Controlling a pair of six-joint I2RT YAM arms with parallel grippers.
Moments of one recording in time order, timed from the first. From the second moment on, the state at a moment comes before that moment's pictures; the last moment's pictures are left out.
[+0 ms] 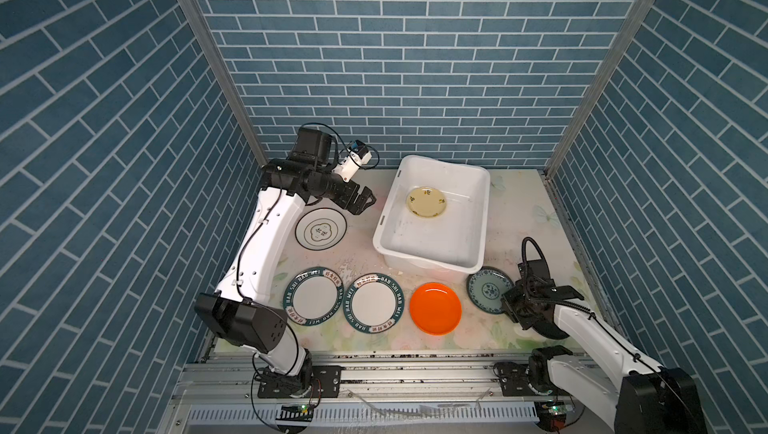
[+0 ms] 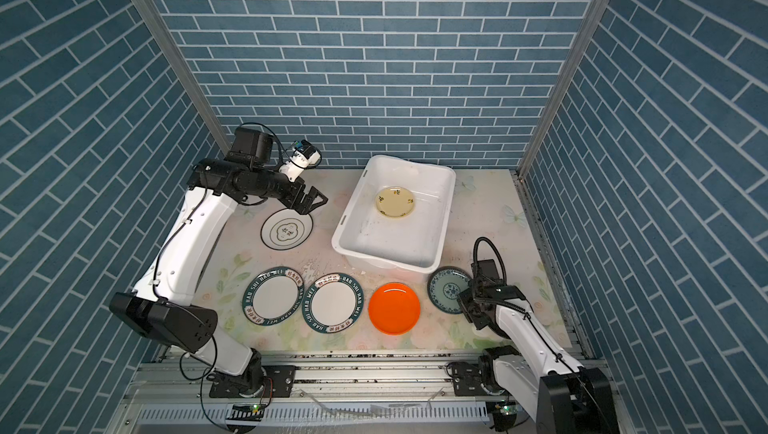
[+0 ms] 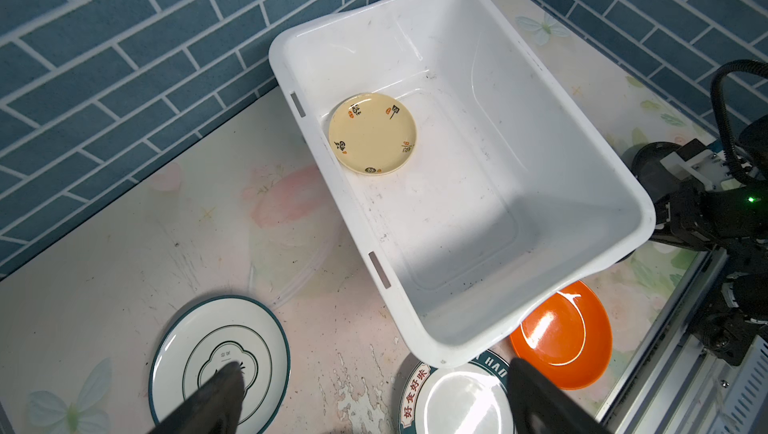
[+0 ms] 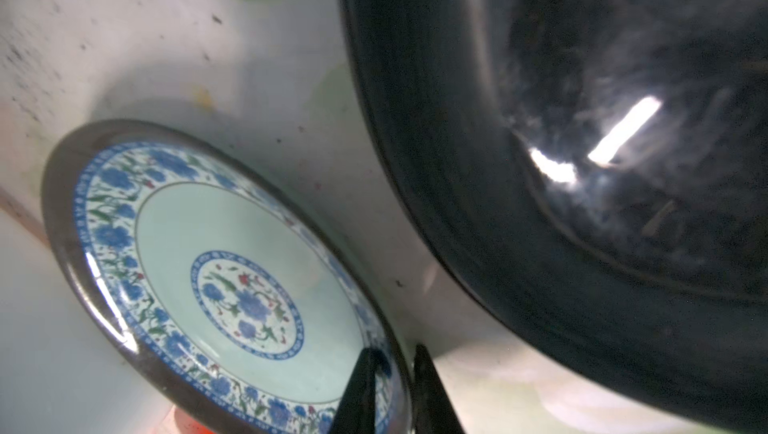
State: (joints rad) left arm -0.25 1.60 1.91 -1.17 0.39 0.35; right arm 0.20 0.98 0.41 -0.69 -0.13 1.21
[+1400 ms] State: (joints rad) left arm -0.26 1.60 1.90 -1.17 0.39 0.35; right arm 0.14 0.90 0.58 -0.85 0.02 1.15
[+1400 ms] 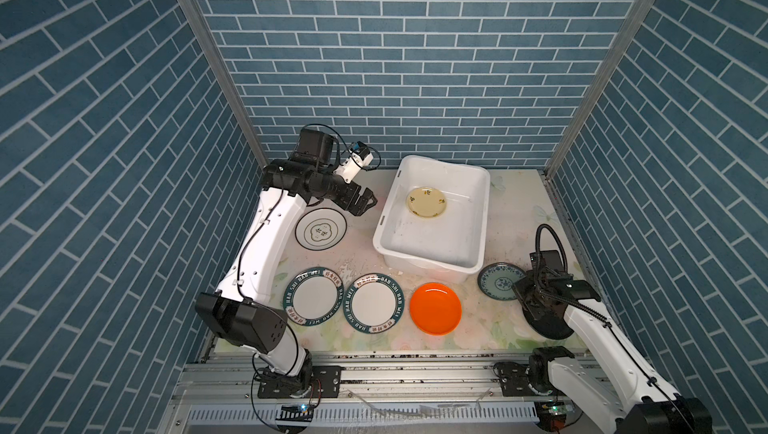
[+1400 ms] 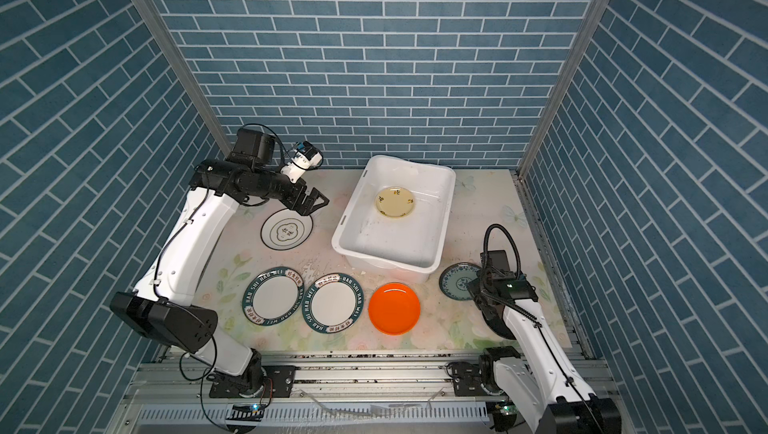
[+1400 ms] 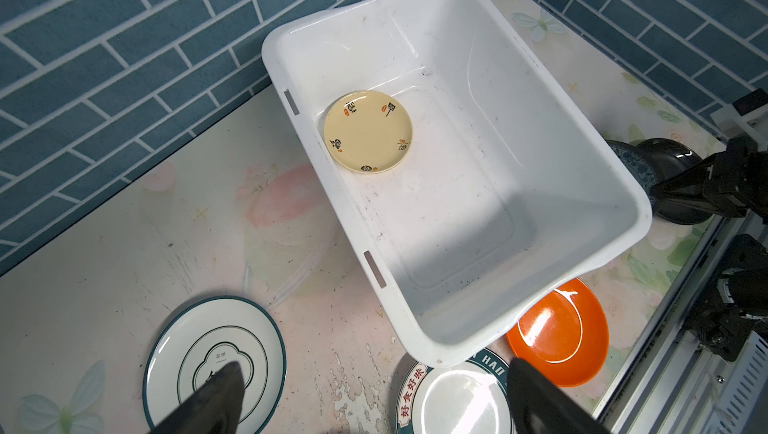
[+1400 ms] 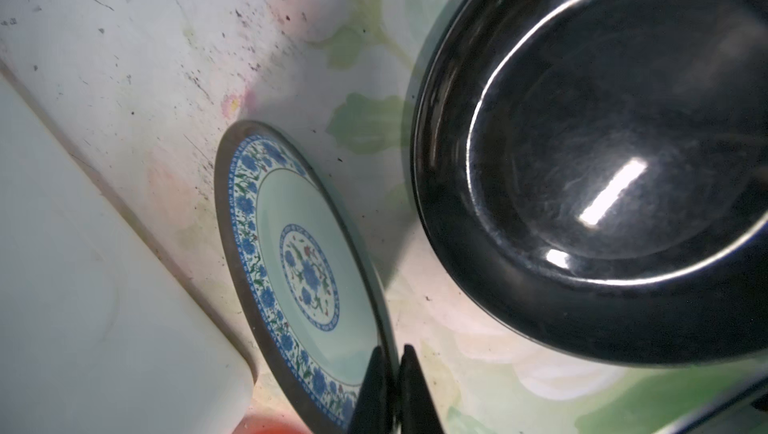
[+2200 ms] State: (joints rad) left arm -0.26 1.60 1.91 -1.17 0.39 0.34; right arm 0.05 0.92 0.74 -0.93 0.06 1.01
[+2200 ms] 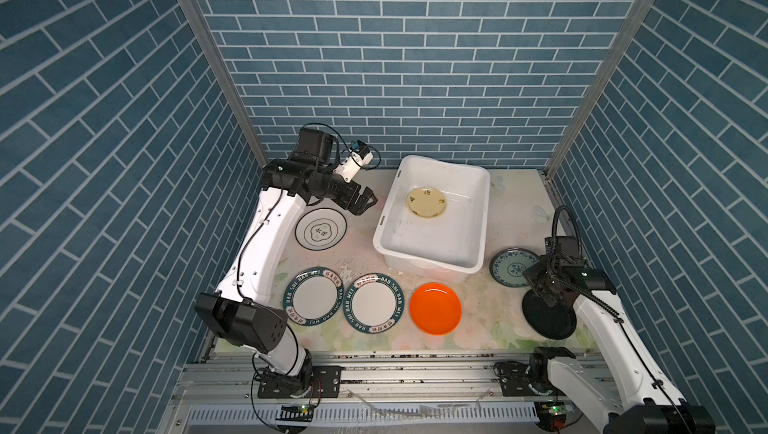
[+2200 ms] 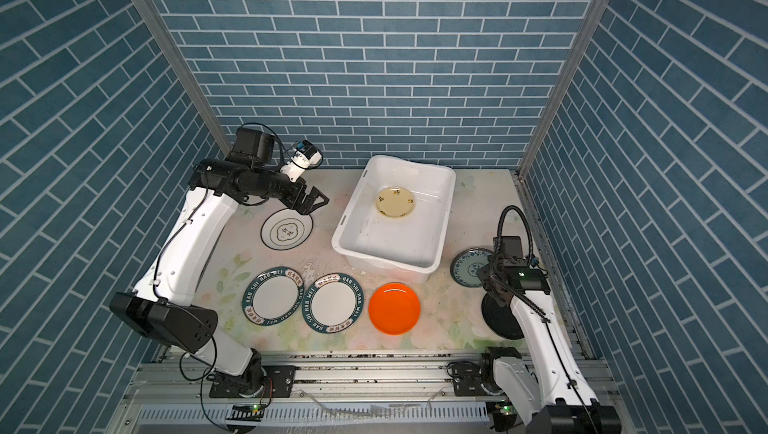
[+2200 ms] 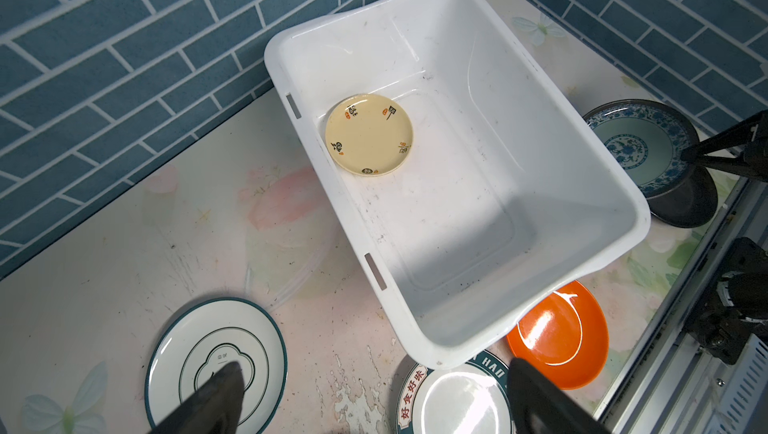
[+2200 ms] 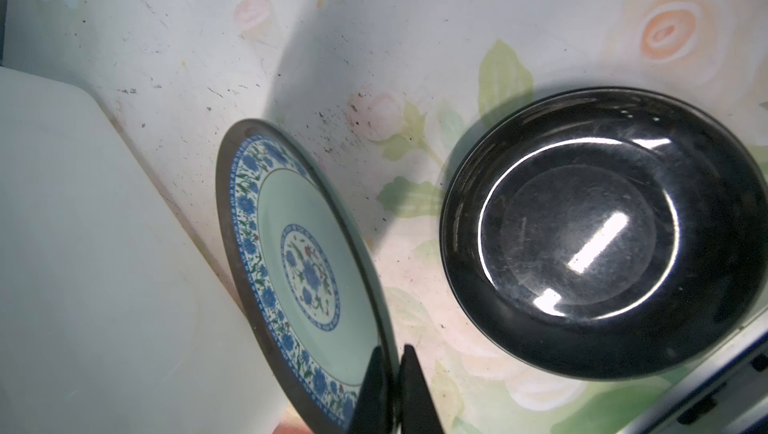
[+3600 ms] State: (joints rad) left arm -0.26 1.63 1.95 -1.17 0.37 0.33; right arm -0.01 1.11 1.24 -1.02 0.11 0.78
